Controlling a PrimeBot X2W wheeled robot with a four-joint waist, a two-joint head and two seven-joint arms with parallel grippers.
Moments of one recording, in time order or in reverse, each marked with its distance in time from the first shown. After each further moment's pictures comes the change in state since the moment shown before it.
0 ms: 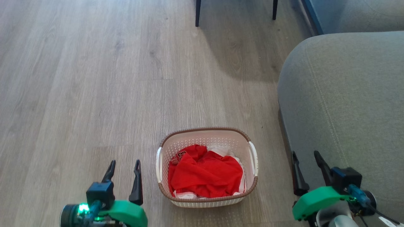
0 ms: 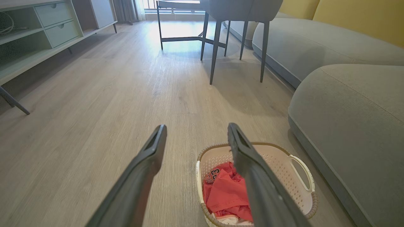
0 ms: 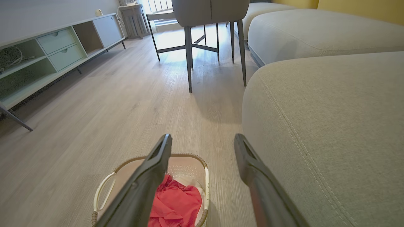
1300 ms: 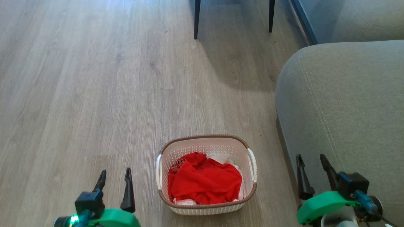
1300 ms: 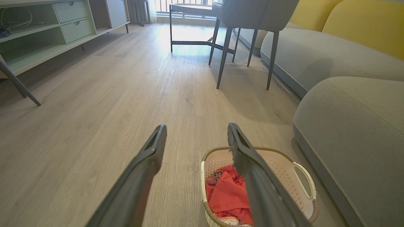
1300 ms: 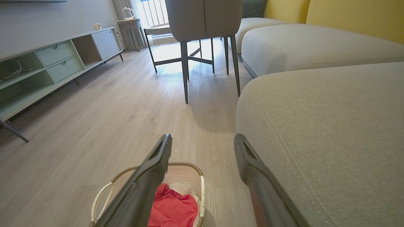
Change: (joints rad) left arm 0.070 -0.007 0.056 -0.035 -0.031 -0.002 0.000; right arm 0.055 0.003 -0.026 -0.071 -0.008 0.000 0.000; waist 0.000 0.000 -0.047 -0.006
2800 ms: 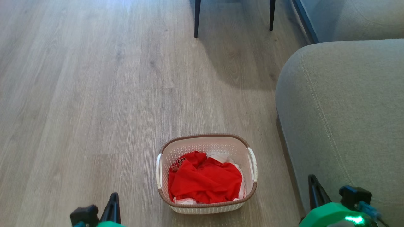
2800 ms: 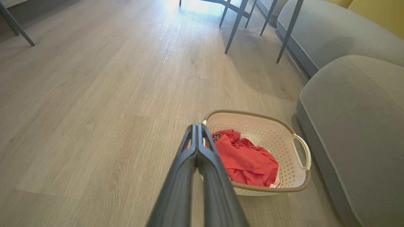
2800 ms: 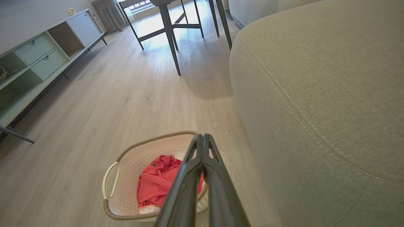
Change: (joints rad) left arm 0.036 -0.001 0.017 0.112 -0.123 -0.026 0.041; right arm 0.035 0.004 -0.006 0.090 0.154 0.000 0.031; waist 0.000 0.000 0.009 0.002
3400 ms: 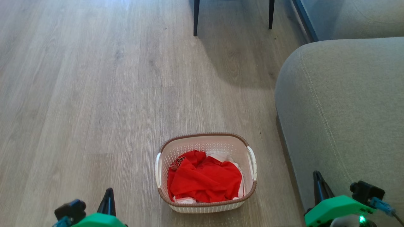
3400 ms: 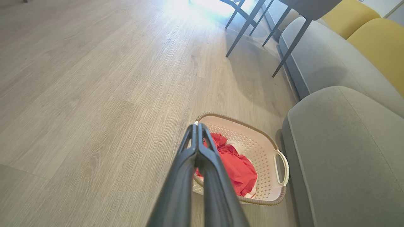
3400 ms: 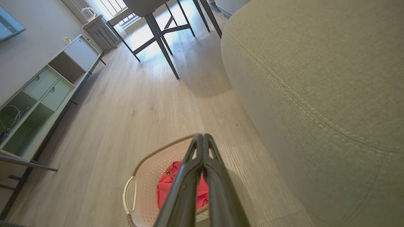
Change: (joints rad) left arm -0.028 0.000 0.033 -0.007 -0.207 -0.019 0.052; right arm -0.022 -0.001 -0.026 -0.005 0.200 0.000 0.045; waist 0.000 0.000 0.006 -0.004
